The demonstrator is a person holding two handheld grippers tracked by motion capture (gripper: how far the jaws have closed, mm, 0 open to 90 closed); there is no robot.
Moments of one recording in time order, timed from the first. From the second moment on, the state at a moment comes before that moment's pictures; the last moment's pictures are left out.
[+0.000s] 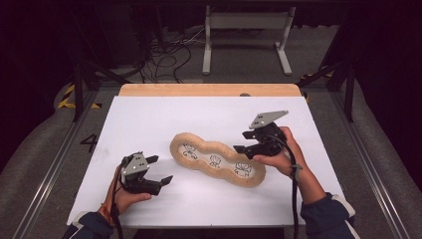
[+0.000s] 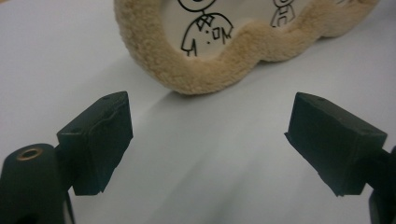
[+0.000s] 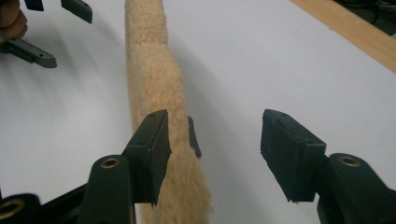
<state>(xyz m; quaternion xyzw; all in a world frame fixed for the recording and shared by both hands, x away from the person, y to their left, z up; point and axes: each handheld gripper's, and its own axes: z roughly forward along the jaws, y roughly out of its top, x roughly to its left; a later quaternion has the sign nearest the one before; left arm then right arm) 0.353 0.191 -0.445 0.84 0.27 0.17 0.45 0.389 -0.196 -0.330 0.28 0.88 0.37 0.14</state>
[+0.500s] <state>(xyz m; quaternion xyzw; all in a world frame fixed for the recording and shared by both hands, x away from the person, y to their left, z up) 0.397 0.166 -0.432 0.83 0.26 0.17 0.46 0.329 -0.248 -0.375 0.33 0.82 0.42 0.19</state>
